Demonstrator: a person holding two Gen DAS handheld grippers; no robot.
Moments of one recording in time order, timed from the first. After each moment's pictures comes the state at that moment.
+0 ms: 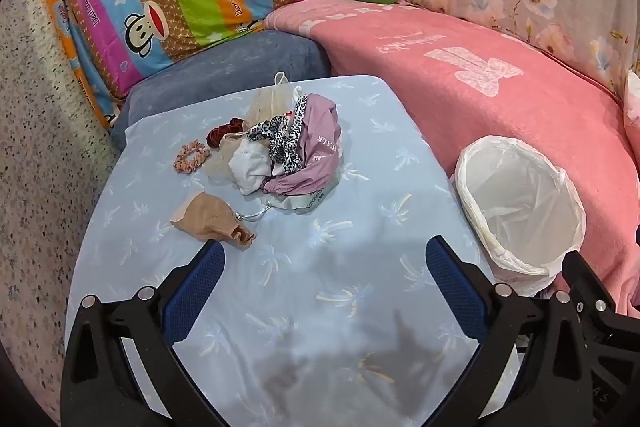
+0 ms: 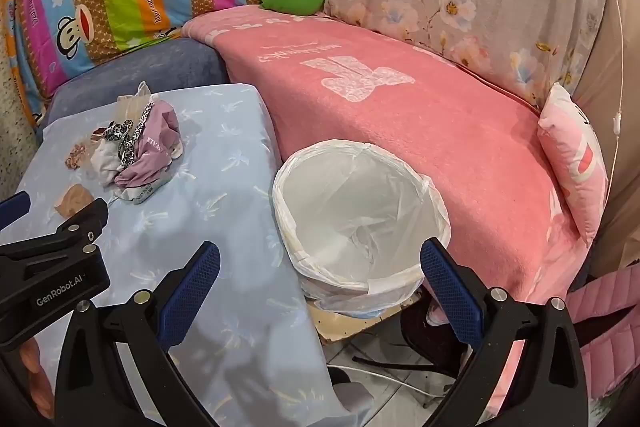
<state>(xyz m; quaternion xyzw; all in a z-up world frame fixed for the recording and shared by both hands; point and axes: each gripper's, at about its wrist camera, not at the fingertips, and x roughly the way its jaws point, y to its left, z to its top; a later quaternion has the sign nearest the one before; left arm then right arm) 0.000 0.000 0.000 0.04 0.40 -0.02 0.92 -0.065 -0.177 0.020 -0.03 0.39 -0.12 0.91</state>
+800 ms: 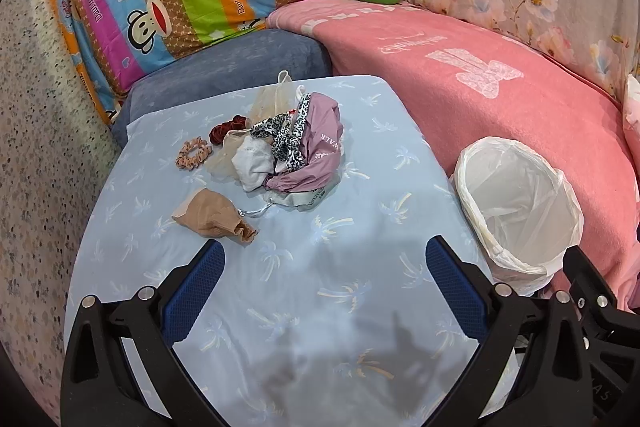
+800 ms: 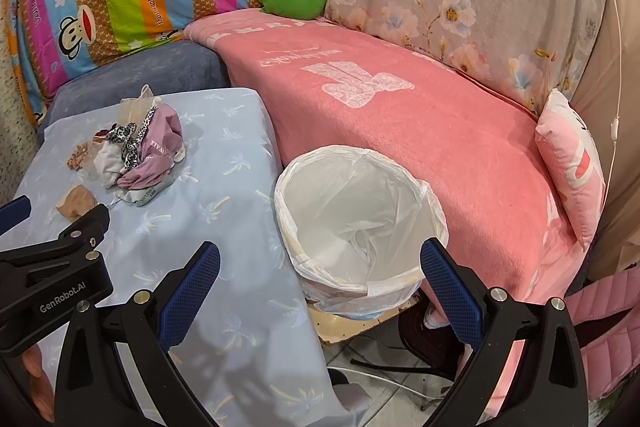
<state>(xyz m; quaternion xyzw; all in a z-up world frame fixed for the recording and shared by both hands) -0.004 0.002 0.002 0.04 0.40 -0.02 0.91 -0.069 -0.175 0.027 -0.03 0.39 -0.13 0.91</state>
